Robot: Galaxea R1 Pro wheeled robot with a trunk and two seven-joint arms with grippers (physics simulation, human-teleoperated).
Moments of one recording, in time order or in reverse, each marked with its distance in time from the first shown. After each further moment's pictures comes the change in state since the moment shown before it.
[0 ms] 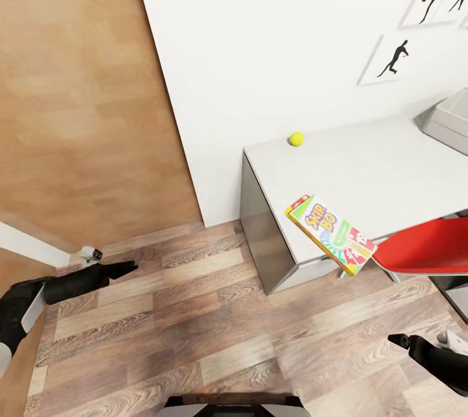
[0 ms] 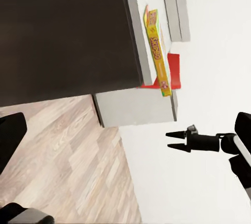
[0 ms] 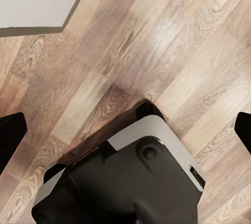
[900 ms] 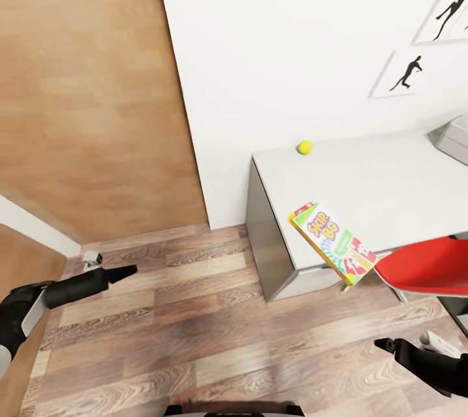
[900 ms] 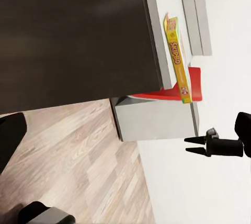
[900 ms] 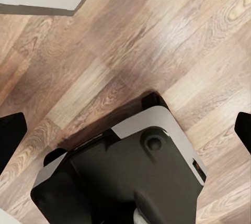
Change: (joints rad) left arm 0.004 0.000 -0.002 0.036 -0.002 -0.055 0.075; right arm 0.000 0.001 0.092 0.009 0.004 0.000 -0.001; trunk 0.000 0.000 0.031
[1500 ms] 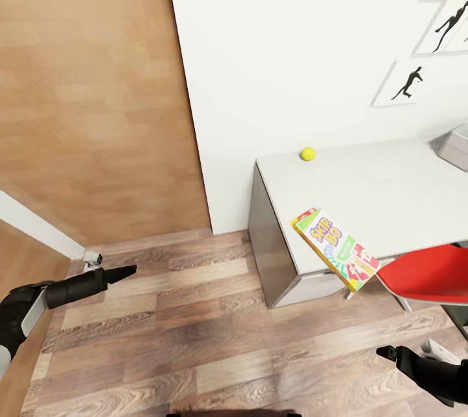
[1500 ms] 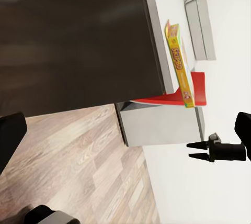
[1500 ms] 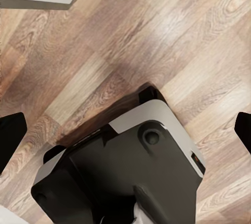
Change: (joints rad) left arm 0.000 0.001 0.000 0.000 0.000 0.000 0.025; right arm -0.003 -0.002 0.001 0.066 0.000 0.000 -0.001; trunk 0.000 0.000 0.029
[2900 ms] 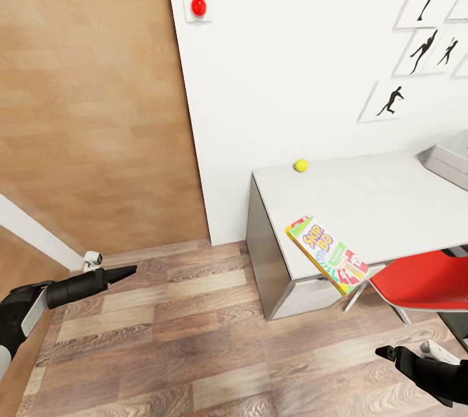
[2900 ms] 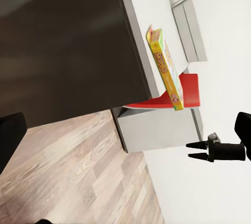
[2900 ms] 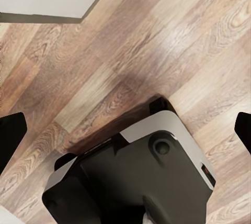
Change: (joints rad) left arm 0.000 0.000 -0.001 0.000 0.000 -0.003 -0.003; right arm 0.000 0.002 0.002 0.001 -0.005 0.000 0.000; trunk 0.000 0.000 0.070
